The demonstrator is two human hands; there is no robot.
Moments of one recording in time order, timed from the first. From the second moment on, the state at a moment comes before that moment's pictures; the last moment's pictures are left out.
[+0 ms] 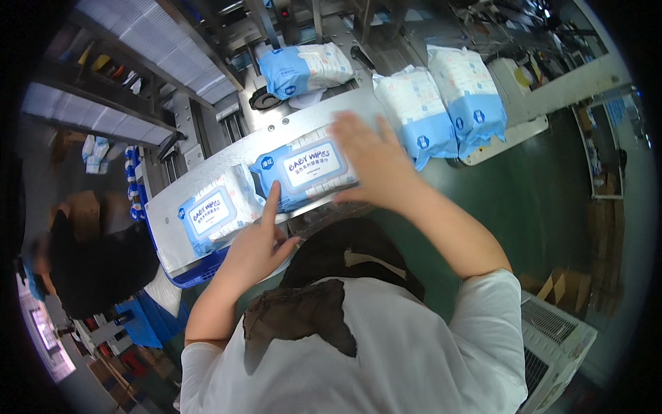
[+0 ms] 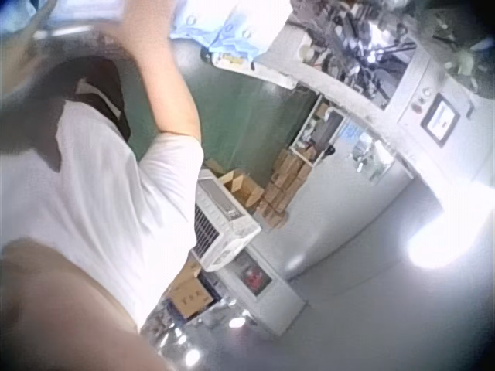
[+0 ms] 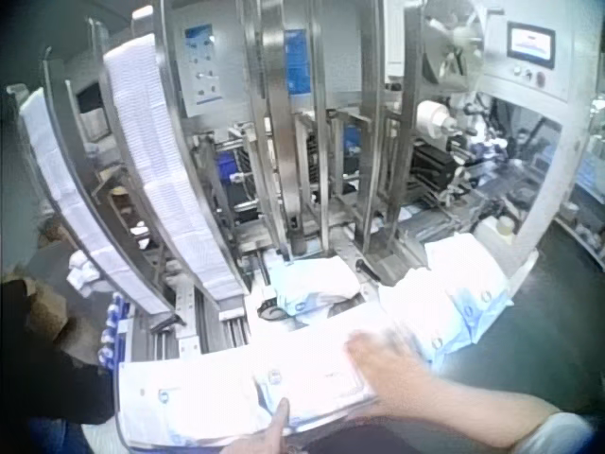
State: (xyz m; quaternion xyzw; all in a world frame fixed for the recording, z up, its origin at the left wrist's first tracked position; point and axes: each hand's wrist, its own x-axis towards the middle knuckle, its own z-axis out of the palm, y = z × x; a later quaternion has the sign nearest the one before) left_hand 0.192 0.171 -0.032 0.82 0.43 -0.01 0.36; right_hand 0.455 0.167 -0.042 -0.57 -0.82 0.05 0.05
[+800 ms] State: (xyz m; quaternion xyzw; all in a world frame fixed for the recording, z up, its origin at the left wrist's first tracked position) left_hand 0.091 0.235 0.002 0.80 0.55 -0.19 0.17; right_hand 0.401 0.185 -0.026 -0.56 -0.80 0.20 0.10
